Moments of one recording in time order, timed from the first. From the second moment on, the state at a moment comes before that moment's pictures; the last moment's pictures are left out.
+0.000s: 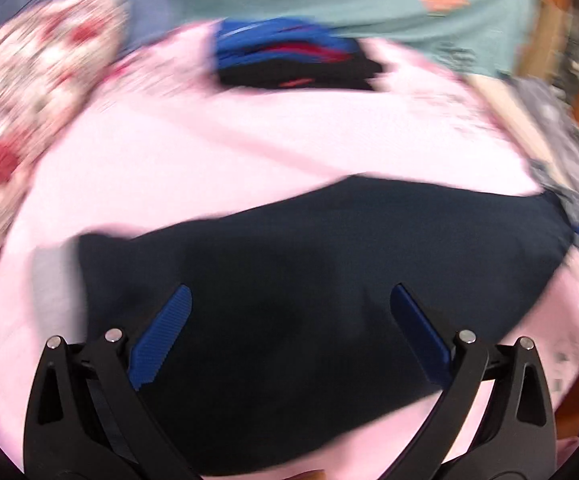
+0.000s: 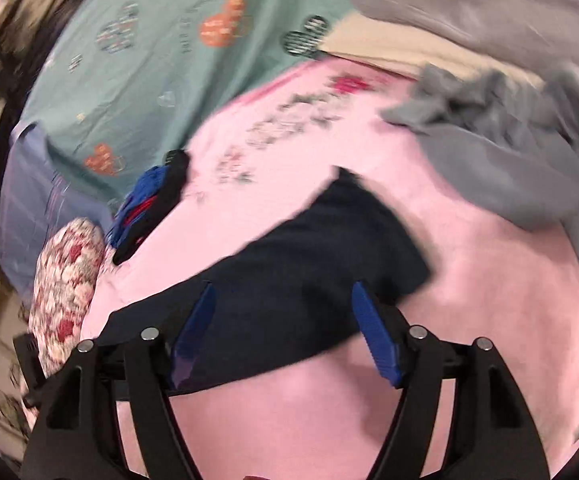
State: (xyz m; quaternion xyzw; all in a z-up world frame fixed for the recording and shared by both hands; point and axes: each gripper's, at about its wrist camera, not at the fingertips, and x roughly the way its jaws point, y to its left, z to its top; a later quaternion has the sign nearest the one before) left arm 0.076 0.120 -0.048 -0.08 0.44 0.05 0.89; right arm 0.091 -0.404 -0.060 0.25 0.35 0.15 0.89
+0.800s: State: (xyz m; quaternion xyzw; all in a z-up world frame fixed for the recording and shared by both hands) left arm 0.135 -0.011 -0.072 0.02 0.48 -0.06 0.88; right arm 0.103 -0.420 -0.085 0.36 0.31 0.12 0.87
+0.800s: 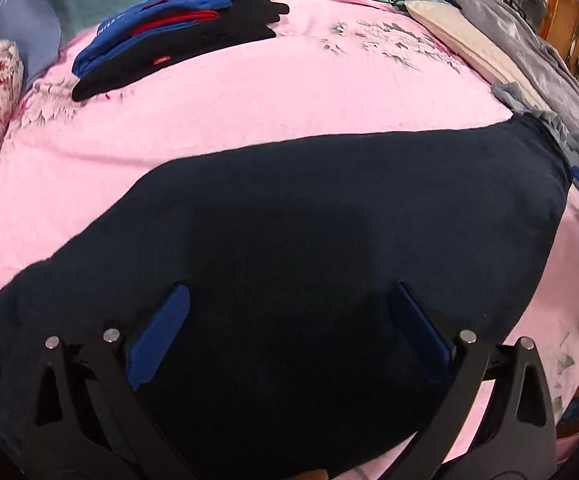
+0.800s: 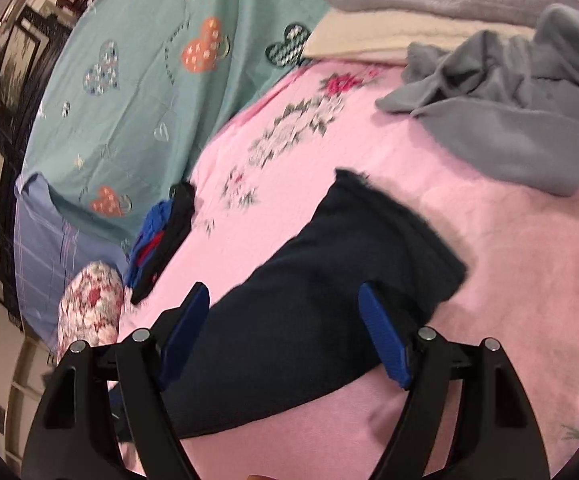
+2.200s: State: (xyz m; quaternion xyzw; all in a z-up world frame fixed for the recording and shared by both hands) left arm 0.136 -0.007 -0.071 0.00 0.48 -0.07 0.87; right arm 0.136 -0.414 -0.093 0.28 0.38 -0.07 0.88
